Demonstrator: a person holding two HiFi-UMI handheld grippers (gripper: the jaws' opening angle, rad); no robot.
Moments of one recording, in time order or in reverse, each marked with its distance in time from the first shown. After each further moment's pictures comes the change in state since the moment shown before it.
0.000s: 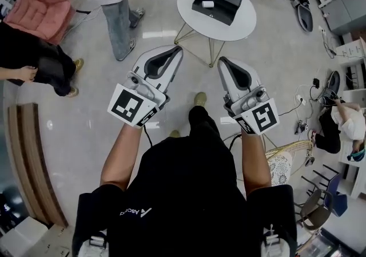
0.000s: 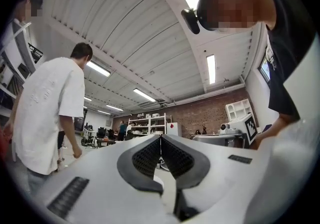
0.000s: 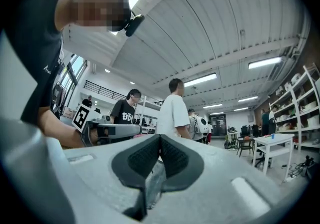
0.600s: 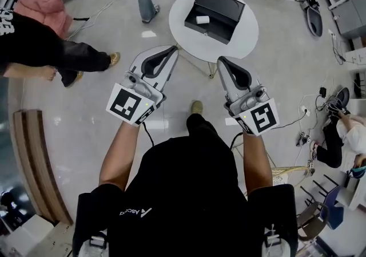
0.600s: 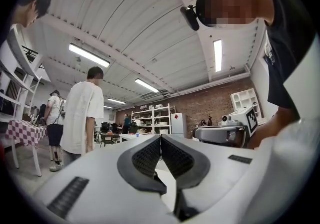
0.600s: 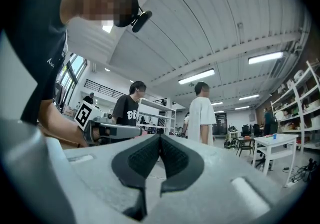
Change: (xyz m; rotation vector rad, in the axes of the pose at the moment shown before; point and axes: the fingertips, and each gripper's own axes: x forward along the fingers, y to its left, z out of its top) left arm 0.162 0.098 -0.066 0.032 0.100 0.031; right arm 0.067 -0.177 -0.051 -0.017 0.016 0.025
